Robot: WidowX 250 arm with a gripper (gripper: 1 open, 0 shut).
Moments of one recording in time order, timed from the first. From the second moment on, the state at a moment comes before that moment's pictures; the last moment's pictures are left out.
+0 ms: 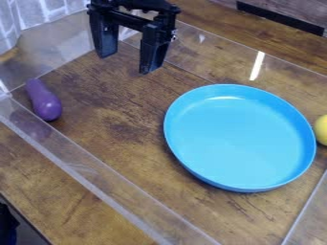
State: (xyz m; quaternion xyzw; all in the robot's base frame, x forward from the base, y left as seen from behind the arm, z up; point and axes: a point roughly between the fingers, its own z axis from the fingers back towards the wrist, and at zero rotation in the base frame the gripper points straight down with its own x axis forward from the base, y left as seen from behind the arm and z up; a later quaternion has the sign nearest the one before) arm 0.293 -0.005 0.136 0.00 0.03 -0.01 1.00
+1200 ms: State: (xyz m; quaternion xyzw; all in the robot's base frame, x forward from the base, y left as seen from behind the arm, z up) arm 0.258 0.115 0.101 -0.02 0.01 0.05 1.00
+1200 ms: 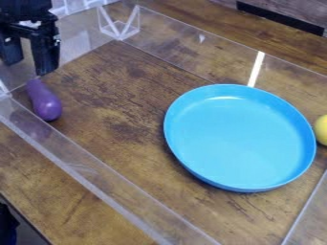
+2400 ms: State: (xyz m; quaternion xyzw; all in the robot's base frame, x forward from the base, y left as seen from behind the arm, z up) arm 0.284 0.141 0.036 -0.02 0.01 0.26 0.96
